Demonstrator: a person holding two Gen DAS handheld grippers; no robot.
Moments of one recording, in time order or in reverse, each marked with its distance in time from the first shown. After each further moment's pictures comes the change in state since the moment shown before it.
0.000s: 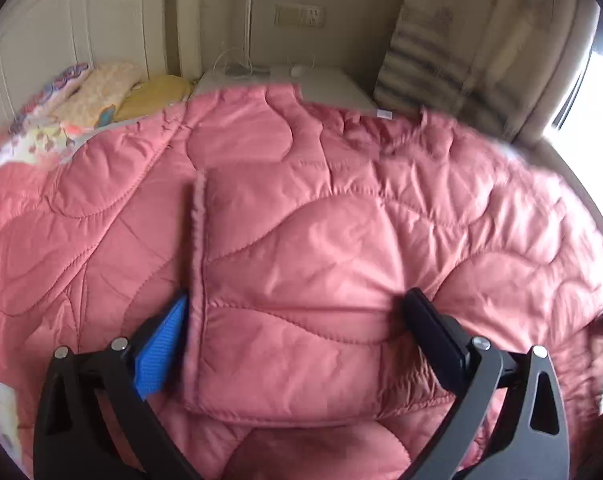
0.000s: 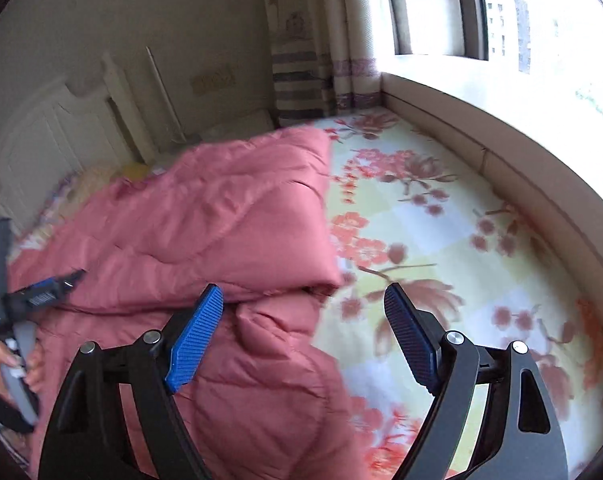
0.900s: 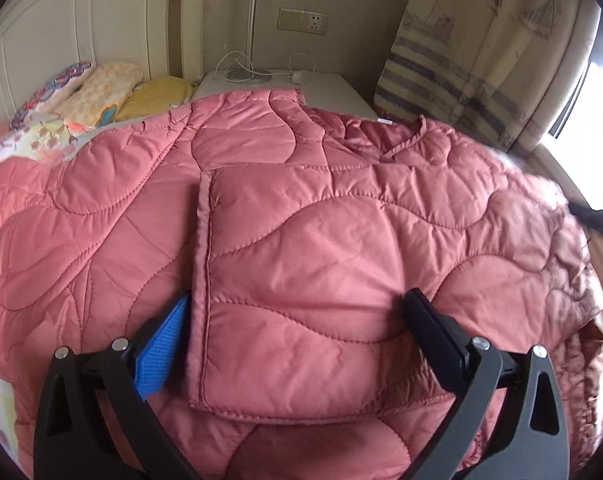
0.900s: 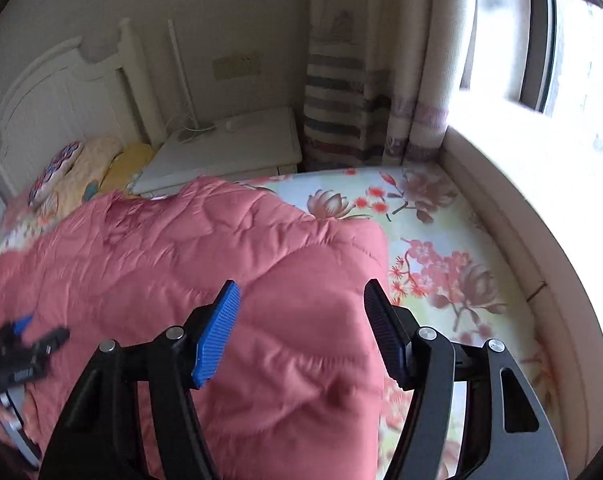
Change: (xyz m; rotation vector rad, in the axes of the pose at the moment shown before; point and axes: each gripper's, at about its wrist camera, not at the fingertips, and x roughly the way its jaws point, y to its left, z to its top) left arm -0.004 -0.001 -0.005 -0.018 -0.021 -0.017; right arm 0.067 0.020 0.104 -0.104 0.070 0.047
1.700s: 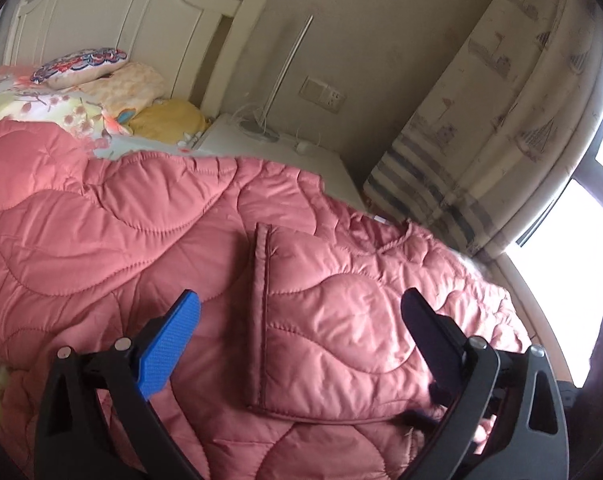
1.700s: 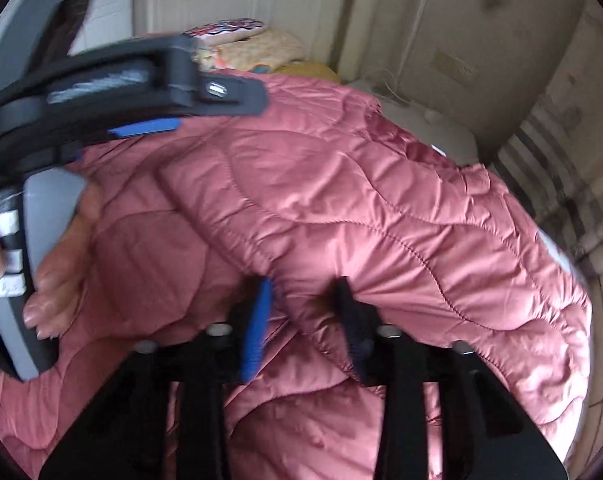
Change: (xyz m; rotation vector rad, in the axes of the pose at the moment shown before) left arm -0.037 0.046 -0.003 -0.237 -0.224 -0.131; right arm -0.012 0.224 -0.099 -0.695 0.045 0.219
